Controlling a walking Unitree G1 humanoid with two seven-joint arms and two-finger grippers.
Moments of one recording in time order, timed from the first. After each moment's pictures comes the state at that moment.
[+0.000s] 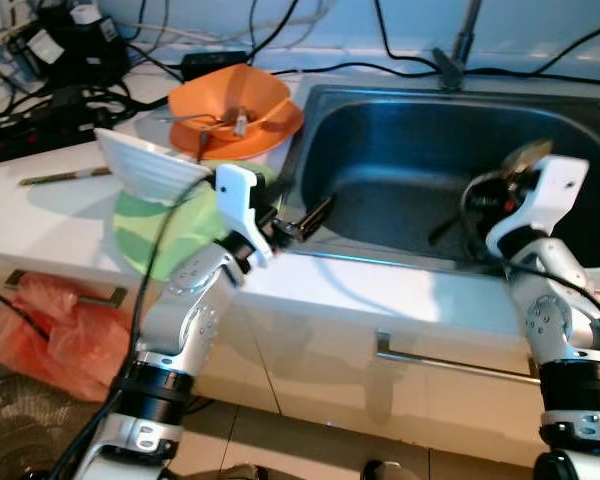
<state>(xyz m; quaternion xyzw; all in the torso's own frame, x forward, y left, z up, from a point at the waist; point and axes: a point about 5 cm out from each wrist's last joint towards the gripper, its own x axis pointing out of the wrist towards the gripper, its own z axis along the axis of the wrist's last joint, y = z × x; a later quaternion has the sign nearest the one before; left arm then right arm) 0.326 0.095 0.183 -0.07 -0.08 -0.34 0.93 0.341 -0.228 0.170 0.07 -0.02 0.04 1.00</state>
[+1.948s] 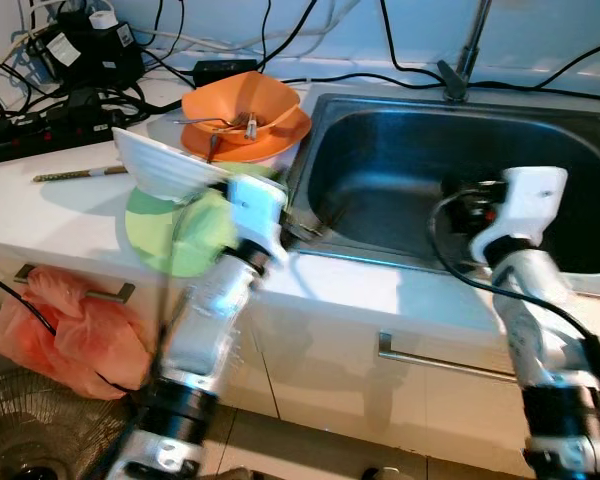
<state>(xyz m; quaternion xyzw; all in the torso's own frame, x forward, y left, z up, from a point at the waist) 0.320 0.086 0.180 -0.01 -0.14 -0.24 0.96 0.319 -0.204 0.181 0.01 -0.06 0.02 1.00</state>
